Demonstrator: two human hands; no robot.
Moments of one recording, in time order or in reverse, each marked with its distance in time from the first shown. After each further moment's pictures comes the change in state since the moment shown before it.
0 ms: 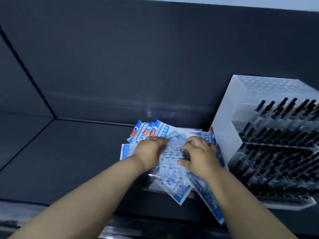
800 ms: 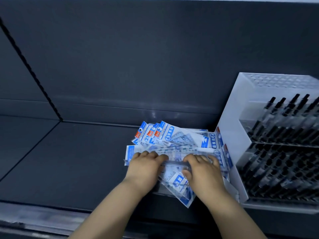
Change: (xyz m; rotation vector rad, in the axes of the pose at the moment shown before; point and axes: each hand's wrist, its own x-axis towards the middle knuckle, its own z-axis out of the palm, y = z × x) left_hand -0.054 -0.002 0.008 0.283 0.103 -0.006; right_hand -0.033 -0.021 0.034 -0.021 0.292 -0.022
